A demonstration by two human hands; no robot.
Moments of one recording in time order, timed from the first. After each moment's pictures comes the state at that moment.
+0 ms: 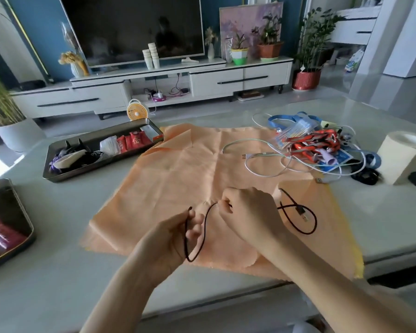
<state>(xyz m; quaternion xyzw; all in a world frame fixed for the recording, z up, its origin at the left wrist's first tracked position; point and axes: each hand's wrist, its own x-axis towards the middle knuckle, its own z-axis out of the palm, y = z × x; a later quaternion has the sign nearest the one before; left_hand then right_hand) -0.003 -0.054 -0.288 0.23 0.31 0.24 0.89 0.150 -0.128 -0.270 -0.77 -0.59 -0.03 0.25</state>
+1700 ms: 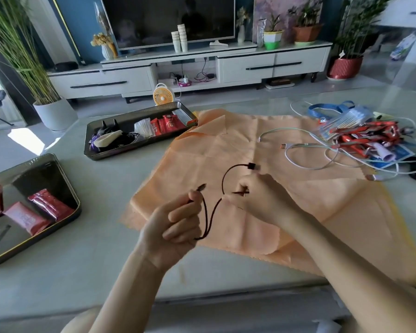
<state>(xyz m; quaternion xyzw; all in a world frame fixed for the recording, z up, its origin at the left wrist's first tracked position) -0.070 -0.023 -0.290 0.30 0.11 0.24 0.92 0.126 -0.073 -0.279 -0.75 -0.59 0.13 0.26</state>
